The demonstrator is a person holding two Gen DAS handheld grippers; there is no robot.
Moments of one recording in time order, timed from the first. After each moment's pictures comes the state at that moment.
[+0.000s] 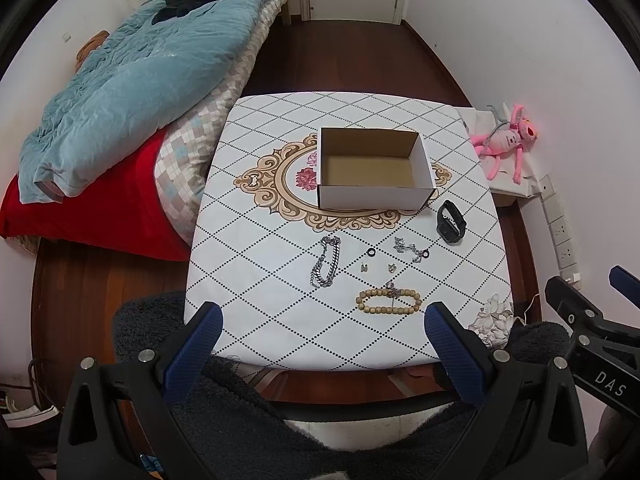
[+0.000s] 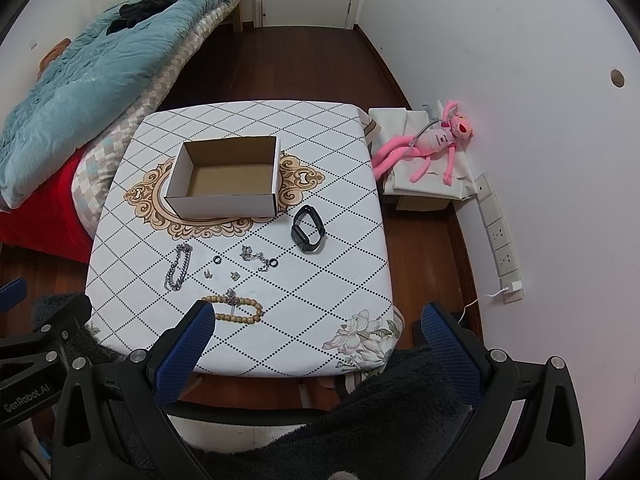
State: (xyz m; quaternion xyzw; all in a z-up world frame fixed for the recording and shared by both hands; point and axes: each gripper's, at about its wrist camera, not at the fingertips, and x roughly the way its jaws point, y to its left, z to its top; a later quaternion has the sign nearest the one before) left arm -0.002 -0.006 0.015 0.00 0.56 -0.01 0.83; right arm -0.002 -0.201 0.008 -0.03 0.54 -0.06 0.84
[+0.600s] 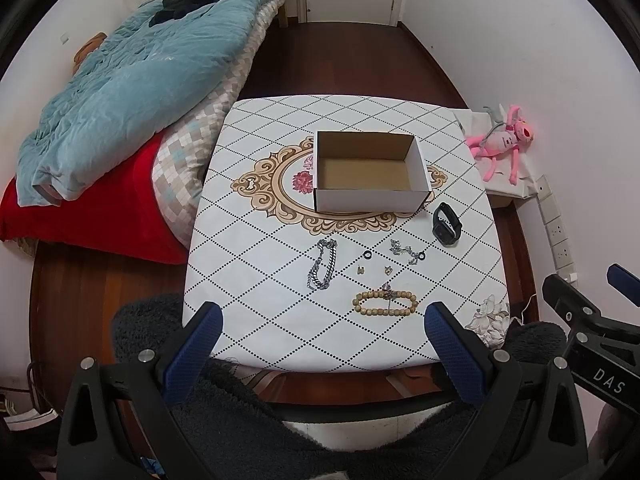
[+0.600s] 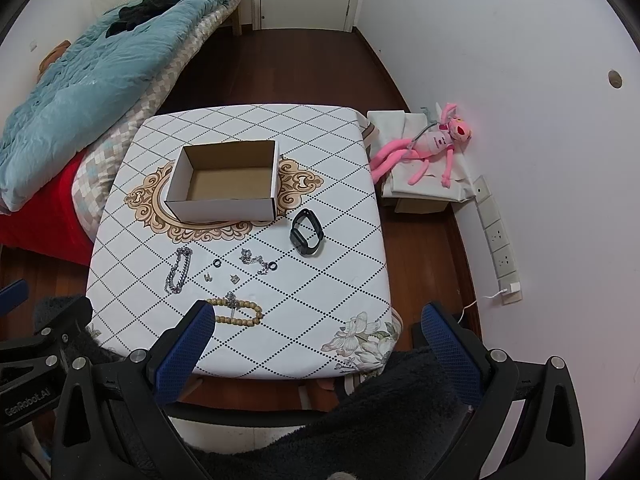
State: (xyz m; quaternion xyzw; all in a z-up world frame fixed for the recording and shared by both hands) left arm -0.002 -0.010 0.020 0.00 0.56 -0.01 0.83; right arm -0.004 -0.202 0.017 -0.02 0.54 -0.06 0.84
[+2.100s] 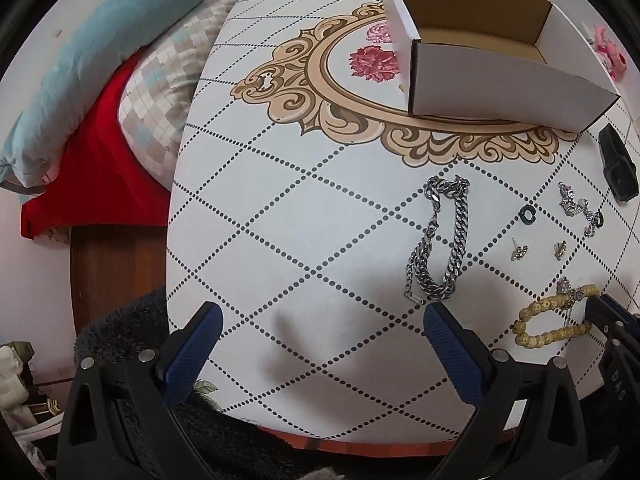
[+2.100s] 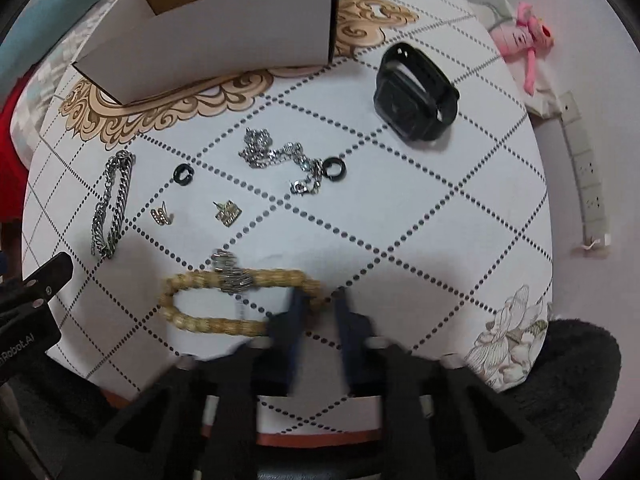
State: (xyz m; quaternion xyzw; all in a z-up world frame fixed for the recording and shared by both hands) left arm 0.074 0.025 -0.190 0.09 0.66 0.07 0.74; right arm 0.047 -0.159 -0.231 0.02 0.67 -0.02 0.74
